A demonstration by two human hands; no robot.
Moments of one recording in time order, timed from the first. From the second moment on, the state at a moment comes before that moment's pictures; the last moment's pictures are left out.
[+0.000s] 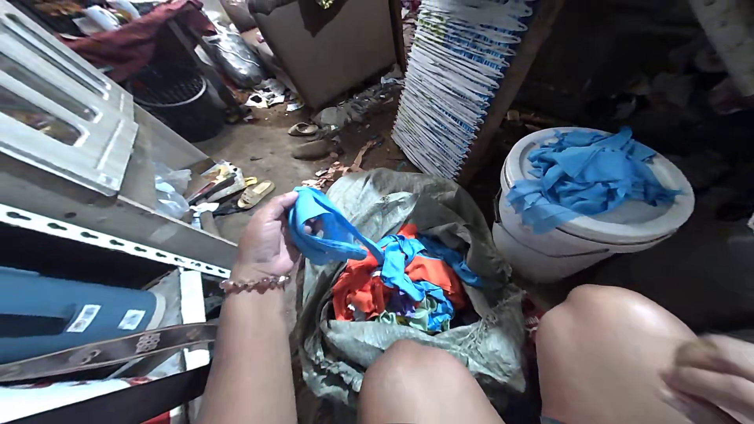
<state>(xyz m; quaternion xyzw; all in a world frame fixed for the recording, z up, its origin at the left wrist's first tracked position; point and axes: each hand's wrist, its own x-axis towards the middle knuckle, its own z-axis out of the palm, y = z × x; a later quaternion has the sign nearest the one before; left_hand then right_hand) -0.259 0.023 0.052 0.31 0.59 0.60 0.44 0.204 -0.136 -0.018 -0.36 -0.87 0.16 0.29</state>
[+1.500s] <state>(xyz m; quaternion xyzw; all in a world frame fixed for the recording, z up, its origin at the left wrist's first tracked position) -0.175 -0.007 -0.051 0.23 0.53 0.51 0.63 0.012 0.036 -0.081 -0.38 -0.30 0.80 0.35</state>
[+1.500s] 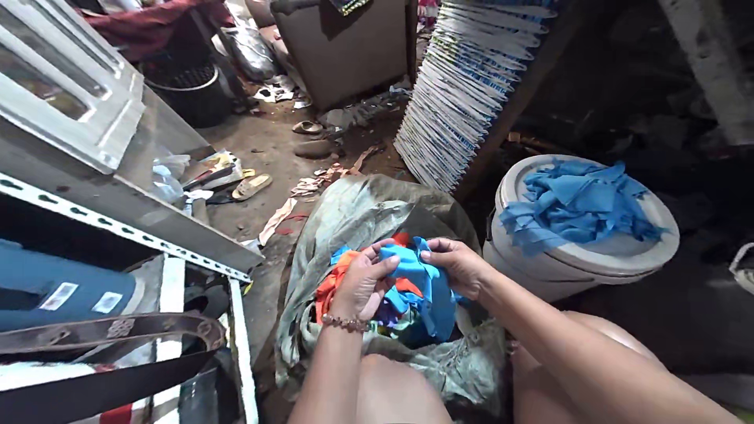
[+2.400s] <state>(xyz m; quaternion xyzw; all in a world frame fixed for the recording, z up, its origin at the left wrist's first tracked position) -0.112 -0.013 -0.054 0.06 0.53 0.60 0.59 0.014 0.027 -0.063 -0.36 -0.48 0.70 0.39</state>
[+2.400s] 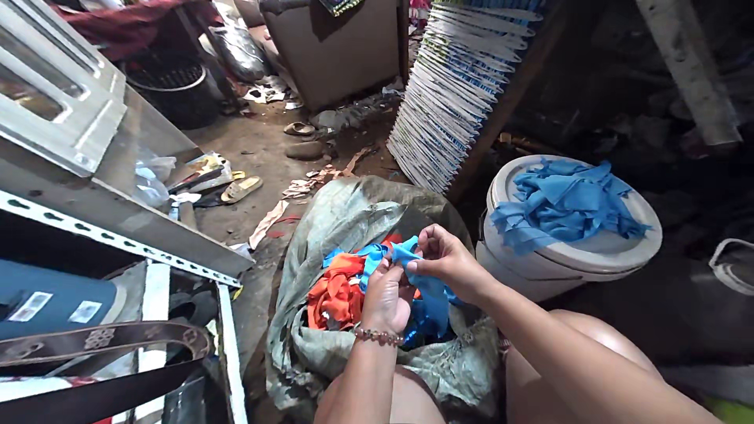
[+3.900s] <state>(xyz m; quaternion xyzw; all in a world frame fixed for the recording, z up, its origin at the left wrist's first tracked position) -0.126 -0.016 -0.077 0.50 0.49 0.63 0.34 0.027 0.024 -0.050 -0.41 -0.42 0.73 0.36</state>
